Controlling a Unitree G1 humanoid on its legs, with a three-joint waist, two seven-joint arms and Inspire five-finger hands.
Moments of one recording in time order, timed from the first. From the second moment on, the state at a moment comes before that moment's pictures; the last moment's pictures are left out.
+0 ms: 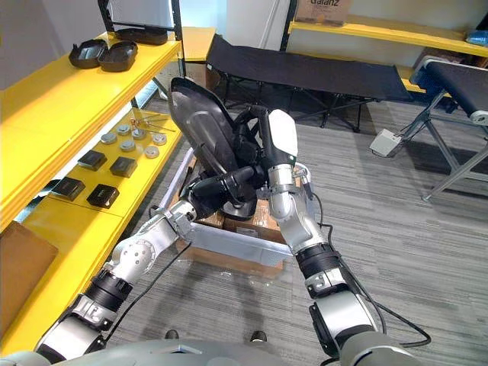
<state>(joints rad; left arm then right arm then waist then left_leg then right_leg) -0.32 0.16 -0.38 0.15 -0.98 0.24 -0.07 -0.48 -0.32 0.26 0.39 -0.51 -0.22 -0.44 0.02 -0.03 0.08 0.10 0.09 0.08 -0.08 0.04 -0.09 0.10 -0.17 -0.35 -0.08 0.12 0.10</state>
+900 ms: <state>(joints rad) -0.26 0.15 -0.22 0.21 -1.02 0.19 0.09 -0.42 -0.30 0.35 0.37 -0.58 -0.34 -0.49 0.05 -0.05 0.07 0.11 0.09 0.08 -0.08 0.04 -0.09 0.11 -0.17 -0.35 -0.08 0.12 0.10</state>
